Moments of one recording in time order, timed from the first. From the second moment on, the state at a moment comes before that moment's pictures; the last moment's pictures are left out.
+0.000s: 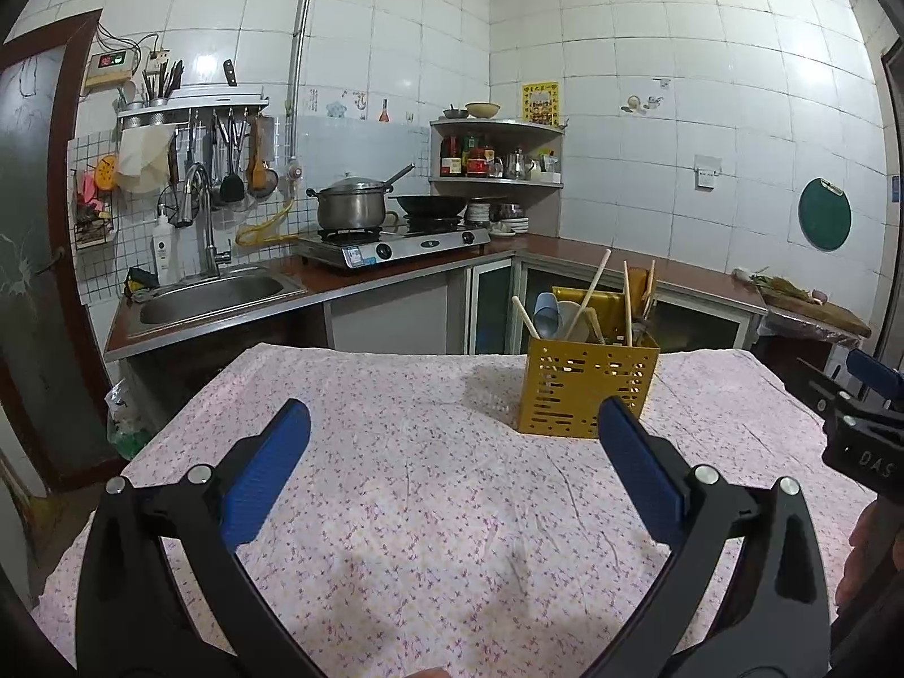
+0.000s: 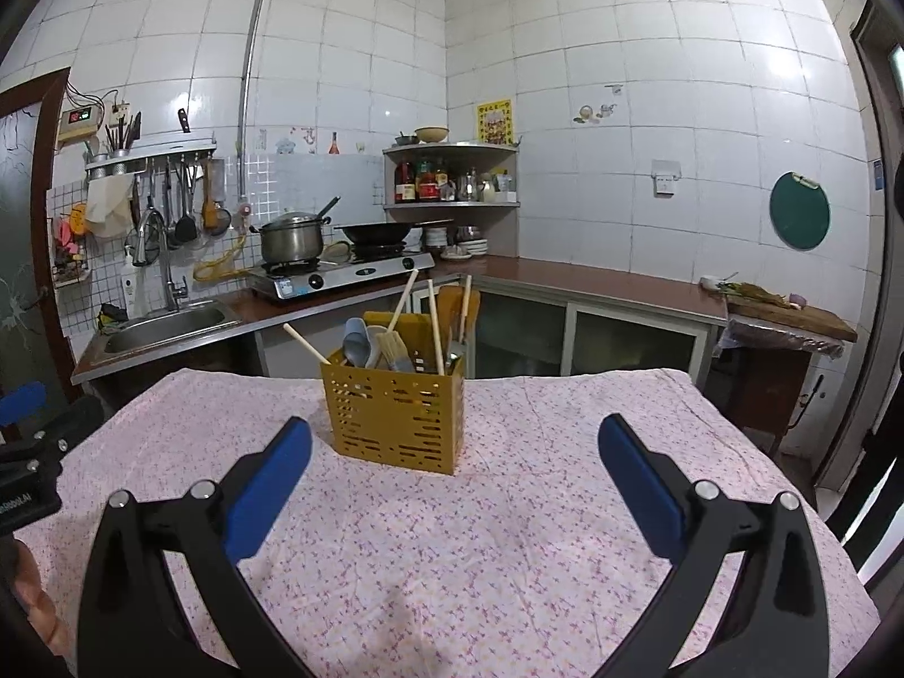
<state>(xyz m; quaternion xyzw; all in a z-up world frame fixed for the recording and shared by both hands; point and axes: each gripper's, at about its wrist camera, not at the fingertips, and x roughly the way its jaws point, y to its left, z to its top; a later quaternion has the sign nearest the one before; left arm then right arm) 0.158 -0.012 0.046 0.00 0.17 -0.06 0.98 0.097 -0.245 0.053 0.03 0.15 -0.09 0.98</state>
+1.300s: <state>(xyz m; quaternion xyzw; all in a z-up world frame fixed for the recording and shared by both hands) 0.051 -0.013 0.027 0.01 0.16 -0.09 0.98 0.015 -0.243 0.035 0.02 0.16 -0.11 0.98</state>
